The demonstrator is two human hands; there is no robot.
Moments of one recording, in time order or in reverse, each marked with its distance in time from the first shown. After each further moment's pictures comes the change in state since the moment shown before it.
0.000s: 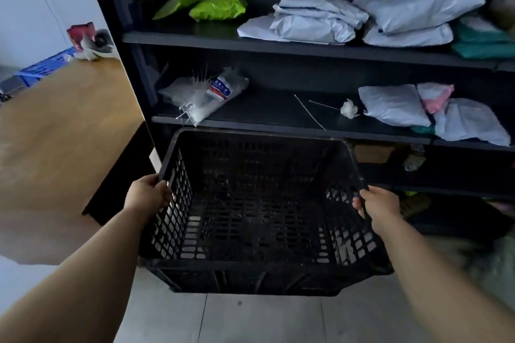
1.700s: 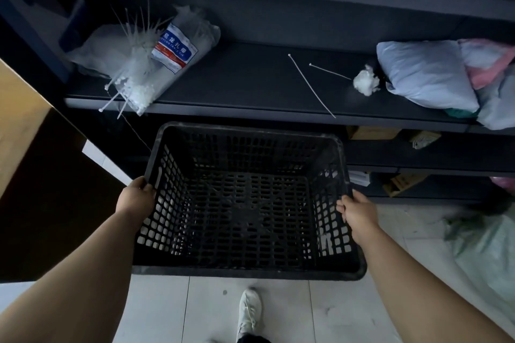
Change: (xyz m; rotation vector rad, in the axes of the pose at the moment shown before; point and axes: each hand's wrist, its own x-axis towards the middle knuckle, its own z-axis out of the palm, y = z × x) left_hand 0.198 -0.031 0.143 0.387 -0.109 -0.216; right_hand 0.186 0.056 0.117 -0.210 0.003 0.097
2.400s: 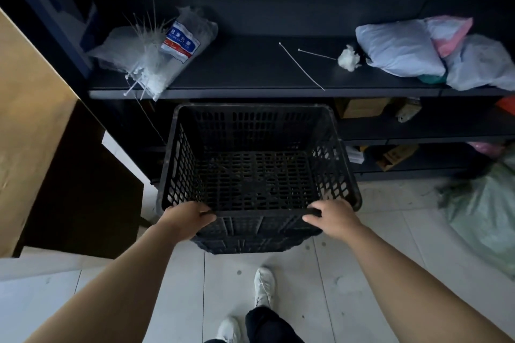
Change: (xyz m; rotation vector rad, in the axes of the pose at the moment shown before) left_hand -0.110 -0.064 -0.001 0.720 -0.534 0.484; right_hand -0.145 0.052 -0.014 -1.217 -0.427 -0.517
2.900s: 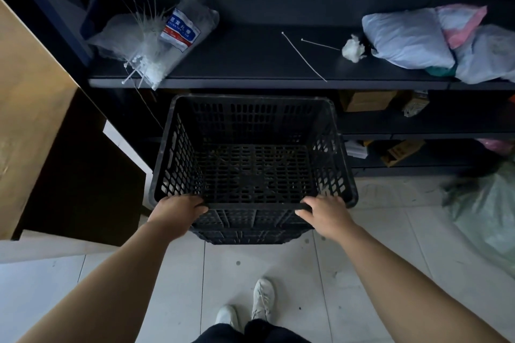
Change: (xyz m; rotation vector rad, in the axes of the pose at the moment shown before) left_hand -0.005 -0.005 0.016 0.193 0.175 0.042; right_hand 0.005 0.005 0.018 -0.194 0.074 -0.101
